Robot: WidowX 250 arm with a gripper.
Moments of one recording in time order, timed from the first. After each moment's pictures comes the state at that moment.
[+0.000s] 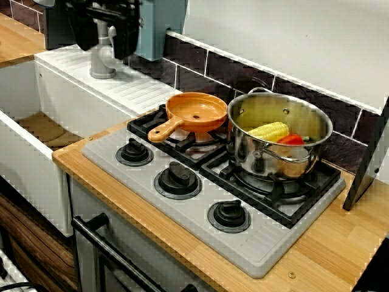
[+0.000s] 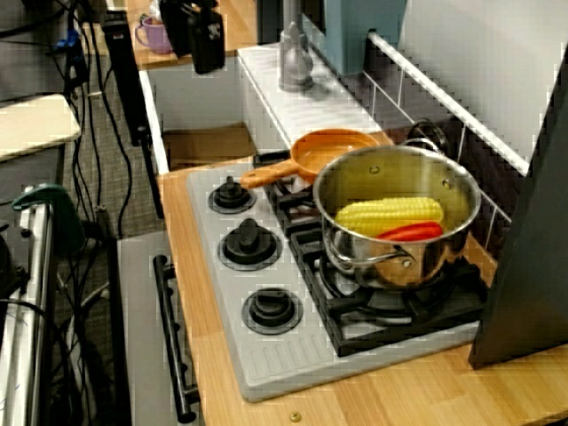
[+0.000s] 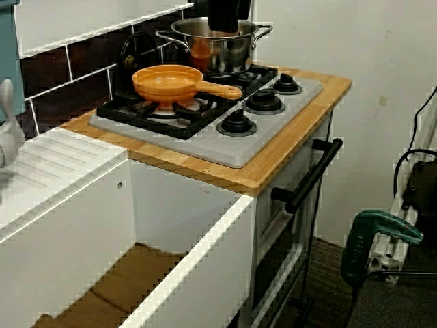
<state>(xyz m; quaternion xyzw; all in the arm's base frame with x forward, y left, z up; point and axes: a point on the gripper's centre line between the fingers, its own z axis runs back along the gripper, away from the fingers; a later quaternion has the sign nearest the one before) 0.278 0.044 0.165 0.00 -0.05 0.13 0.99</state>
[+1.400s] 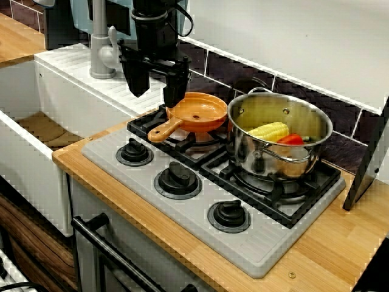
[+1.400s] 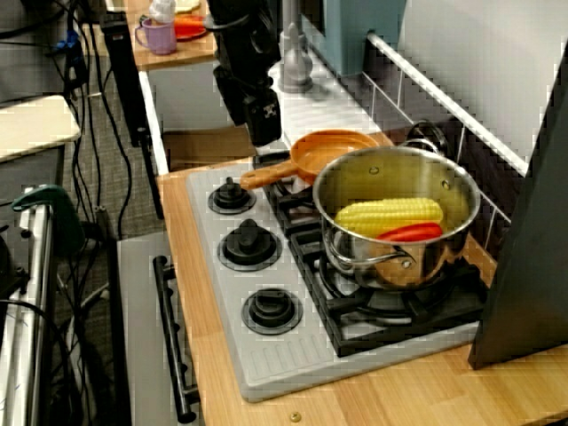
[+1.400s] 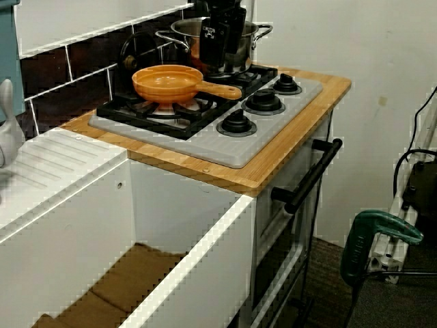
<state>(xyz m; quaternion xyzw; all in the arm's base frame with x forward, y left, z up) 0.313 -0.004 0.117 -0.01 -0.10 0.09 0.99</state>
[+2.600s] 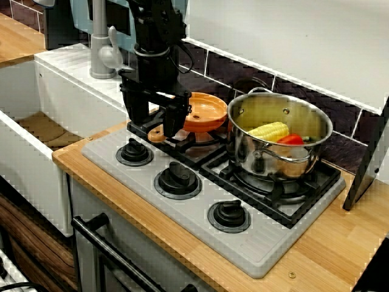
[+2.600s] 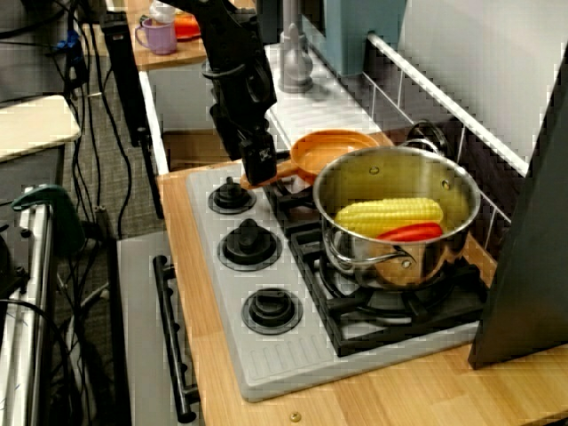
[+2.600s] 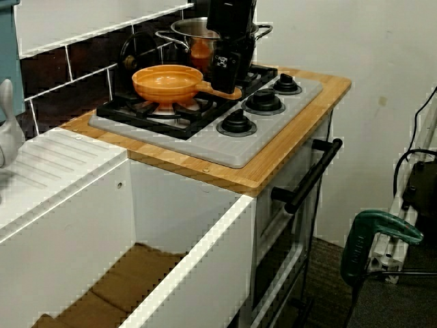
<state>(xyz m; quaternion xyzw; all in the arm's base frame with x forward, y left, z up) 0.304 -0.010 0.084 0.01 -0.10 0.10 0.99</state>
